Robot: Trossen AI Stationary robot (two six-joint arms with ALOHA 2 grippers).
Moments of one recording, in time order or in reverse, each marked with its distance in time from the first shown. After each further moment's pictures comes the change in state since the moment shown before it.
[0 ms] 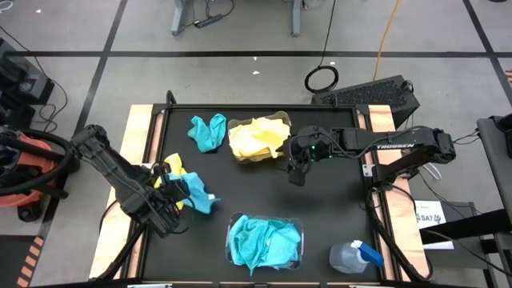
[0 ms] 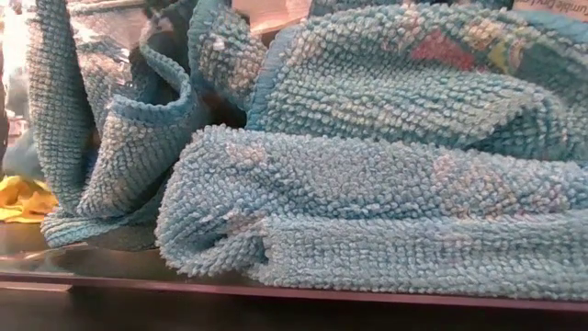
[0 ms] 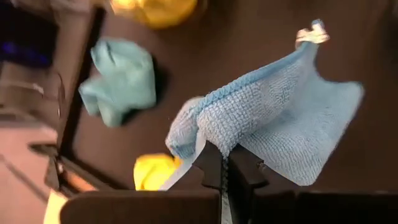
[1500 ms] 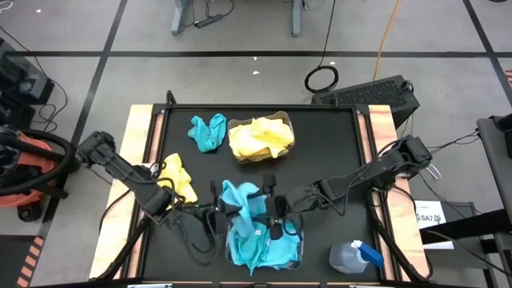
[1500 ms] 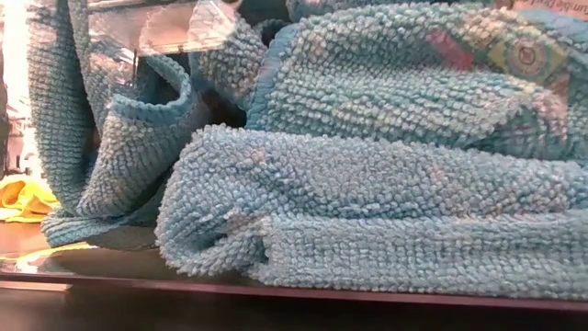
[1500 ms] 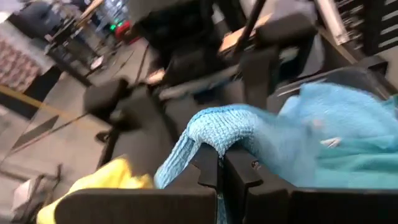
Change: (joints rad) left arm 0.128 0.141 0.114 1.215 -0.174 1.190; right arm 0.407 0.305 0.001 0.680 0.267 -0.127
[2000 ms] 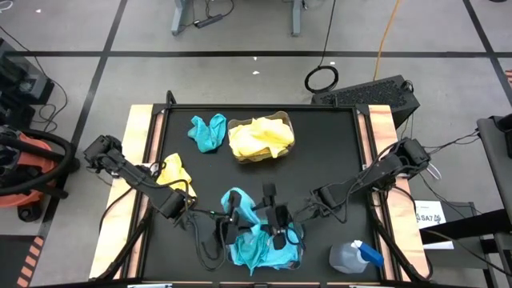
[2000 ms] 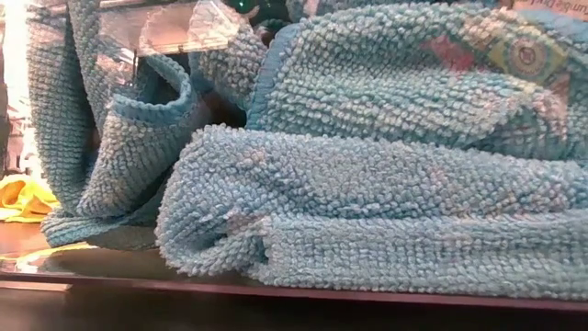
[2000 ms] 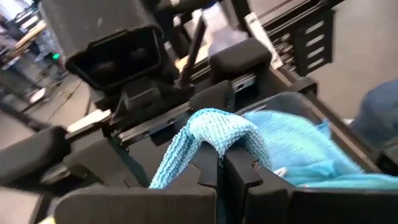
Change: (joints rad) left arm 0.051 0.089 0.000 0.186 0.283 0.104; right arm 0.050 0.028 0.000 0.010 -0.003 -0.003
